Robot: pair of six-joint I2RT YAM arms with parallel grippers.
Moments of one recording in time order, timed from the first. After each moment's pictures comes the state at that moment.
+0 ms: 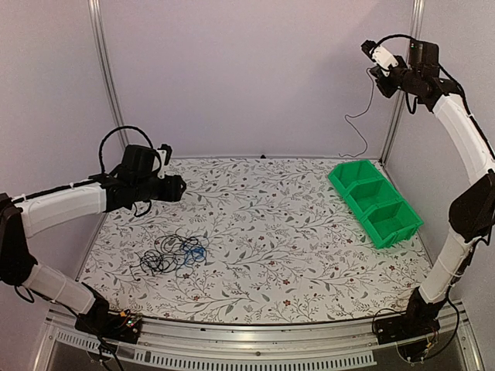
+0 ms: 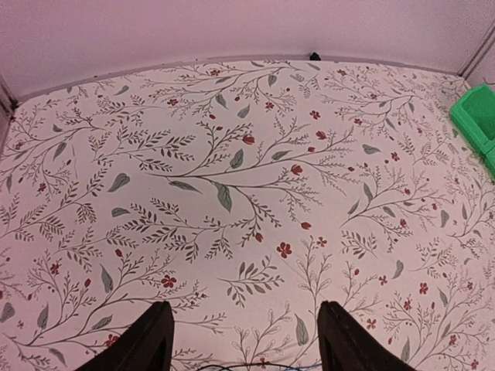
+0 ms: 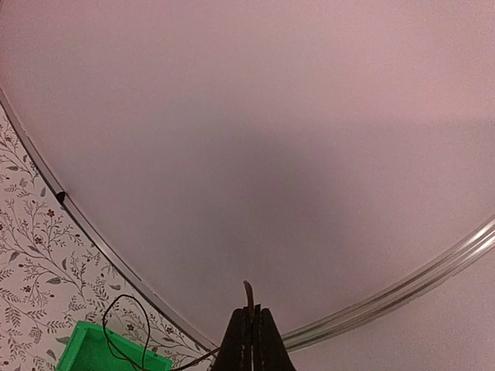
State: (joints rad) left arm -0.47 1.36 0.92 -0.18 -0.14 -0.24; right arm 0.11 1.75 2.12 -0.52 -0.14 -0.77
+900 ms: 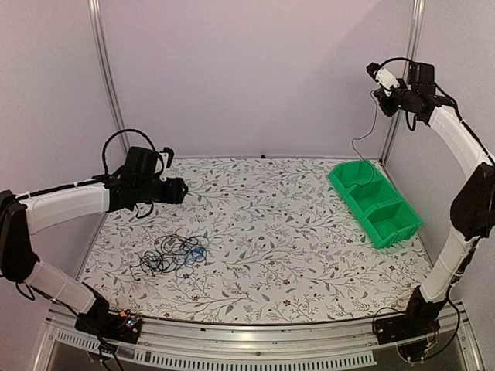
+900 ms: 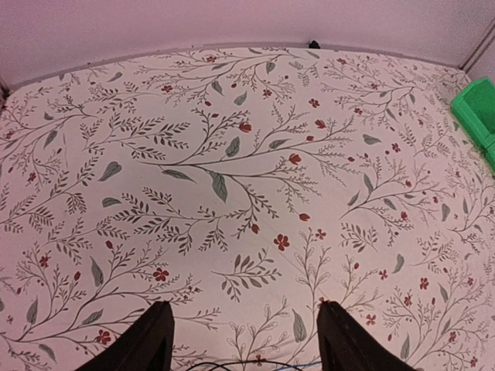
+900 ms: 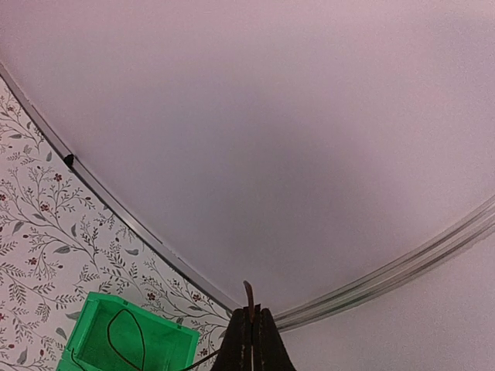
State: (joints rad) left arm -0.47 1.39 0.91 -0.18 -0.12 -0.26; right arm 0.02 1.76 1.88 -0.42 -0.18 -0.71
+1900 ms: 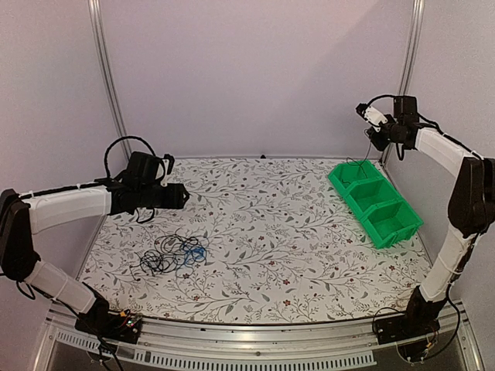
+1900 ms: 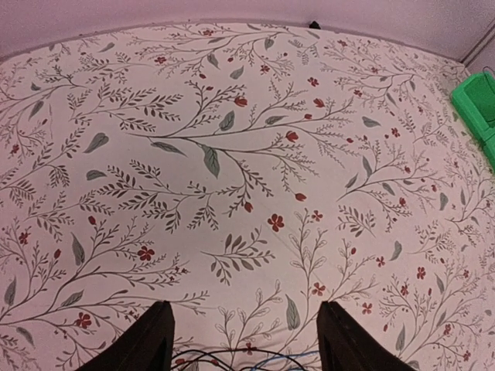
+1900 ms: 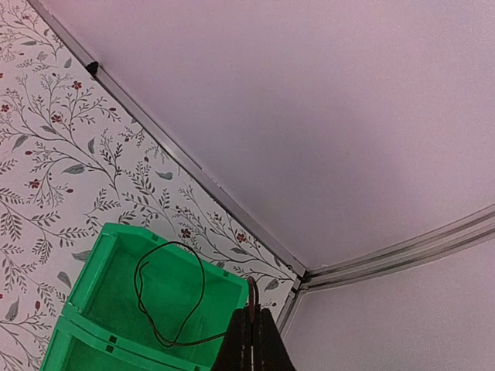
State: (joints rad) left arm -0.47 1.40 0.88 -0.18 -0.09 -0.31; right arm 0.02 1.79 1.61 -0.30 -0.14 -0.77
